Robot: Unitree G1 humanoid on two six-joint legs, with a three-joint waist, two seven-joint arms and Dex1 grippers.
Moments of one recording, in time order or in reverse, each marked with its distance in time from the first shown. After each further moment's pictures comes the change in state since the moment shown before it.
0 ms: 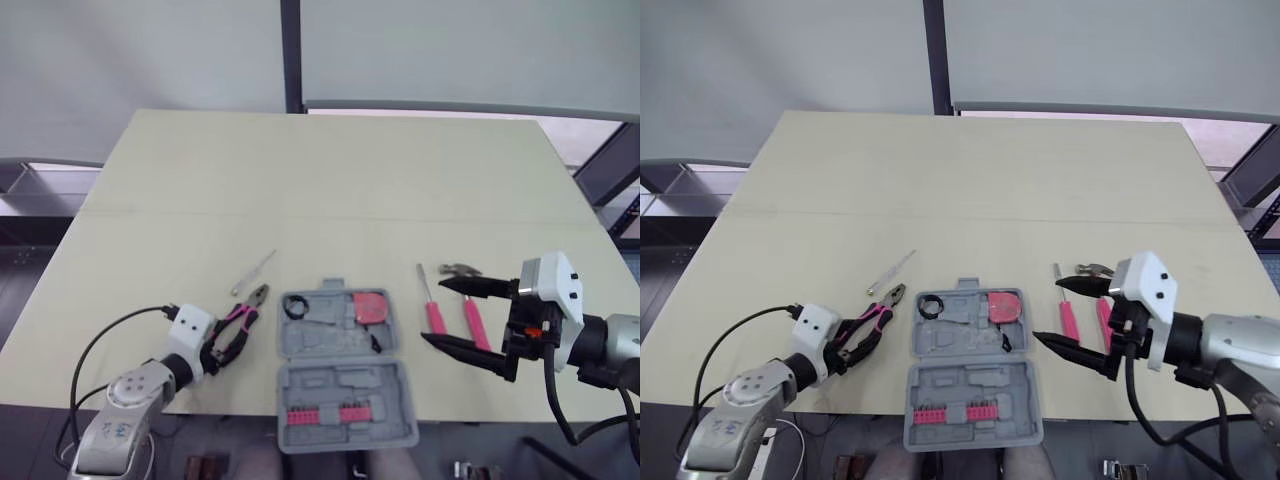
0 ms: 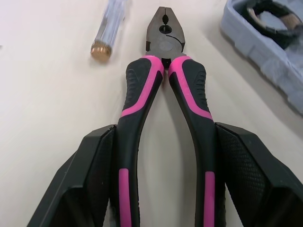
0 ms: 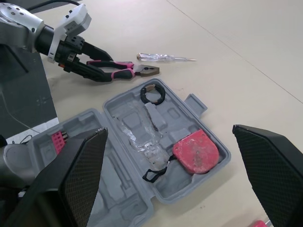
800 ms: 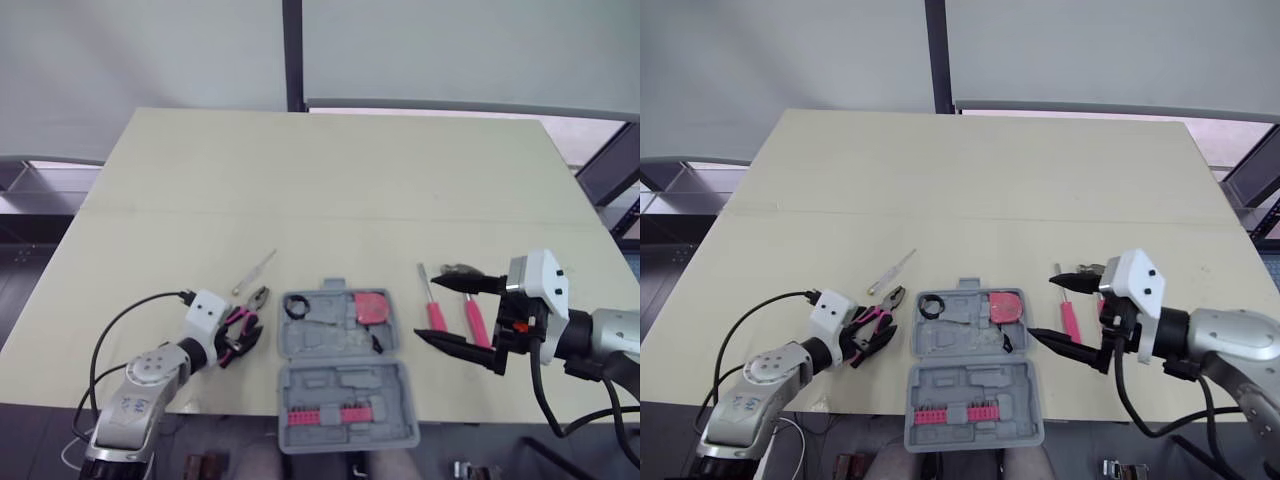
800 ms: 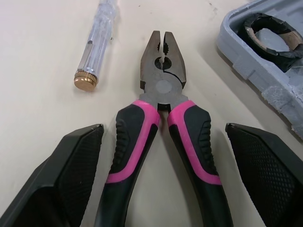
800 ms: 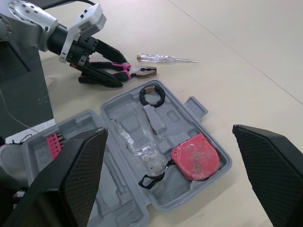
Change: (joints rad) left arm -0.131 -0.017 -0.065 0.060 0.037 0.039 0.023; right arm -0.031 0.003 0.053 0.036 -0.034 -0.026 0.000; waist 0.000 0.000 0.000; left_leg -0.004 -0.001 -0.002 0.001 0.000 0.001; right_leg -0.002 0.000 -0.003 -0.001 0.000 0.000
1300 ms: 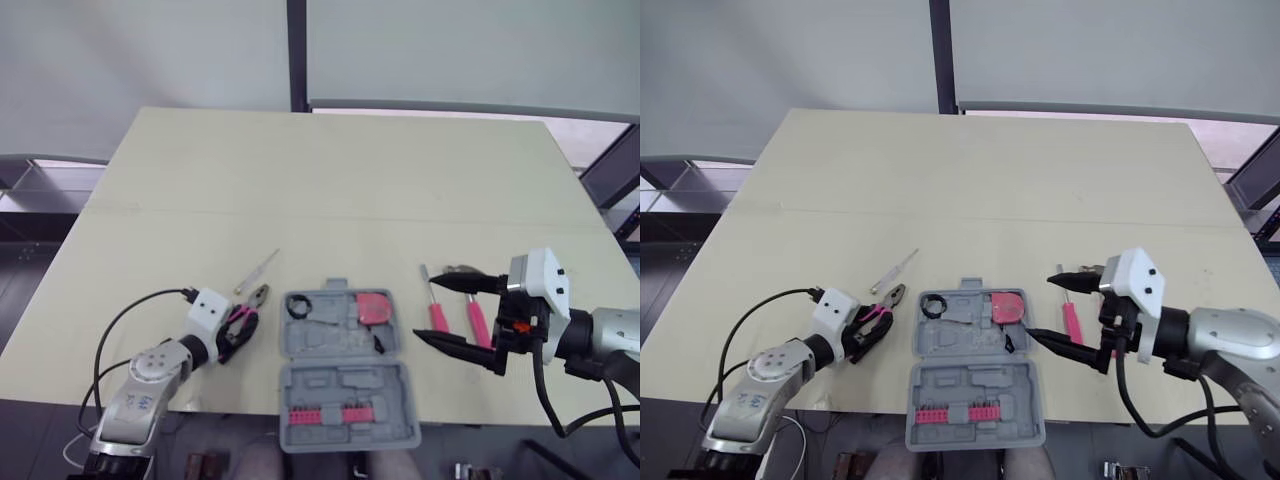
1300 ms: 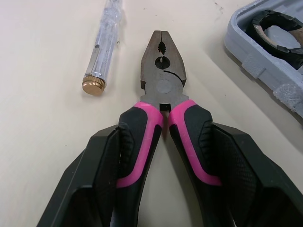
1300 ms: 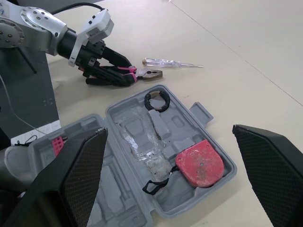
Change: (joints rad) left arm -0.025 0.003 -0.008 0.055 0.025 -0.063 -0.017; right arm -0.014 -0.004 0.000 0.000 0.022 0.000 0.011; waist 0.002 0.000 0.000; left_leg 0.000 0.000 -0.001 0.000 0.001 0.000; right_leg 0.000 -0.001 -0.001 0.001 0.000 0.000
